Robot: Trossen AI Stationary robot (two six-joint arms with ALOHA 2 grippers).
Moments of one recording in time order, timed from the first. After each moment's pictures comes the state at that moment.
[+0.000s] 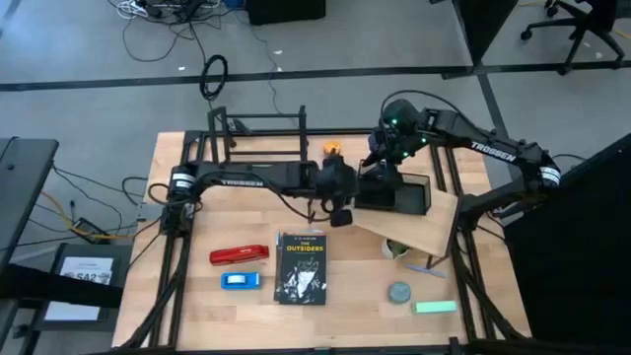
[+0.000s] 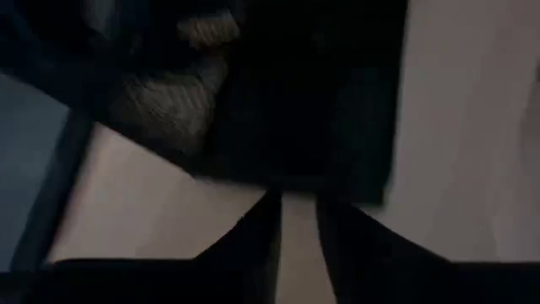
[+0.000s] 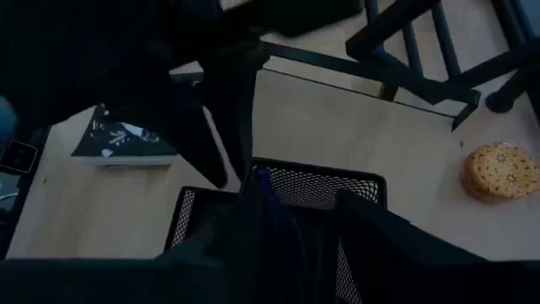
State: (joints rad) left arm 0.01 1.98 1.81 -0.62 -0.19 0.08; right arm -0.45 1.32 1.27 -0.92 -0.41 -0.28
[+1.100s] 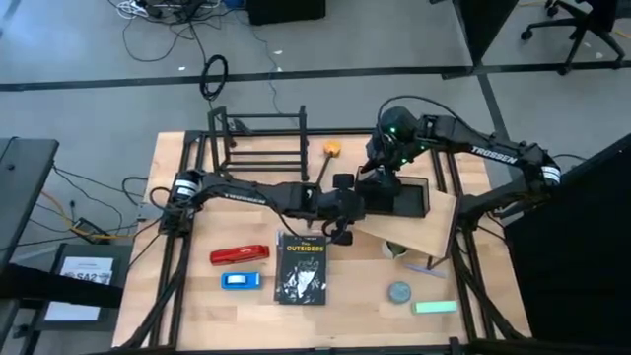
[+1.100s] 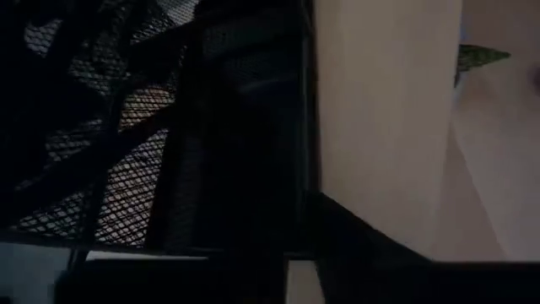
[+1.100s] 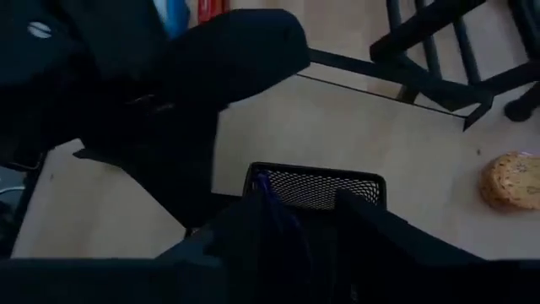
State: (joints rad) left arm -0.08 2.01 1.80 -0.51 -0.30 0.26; right arm -0.37 1.30 1.27 -0.90 -0.35 -0.23
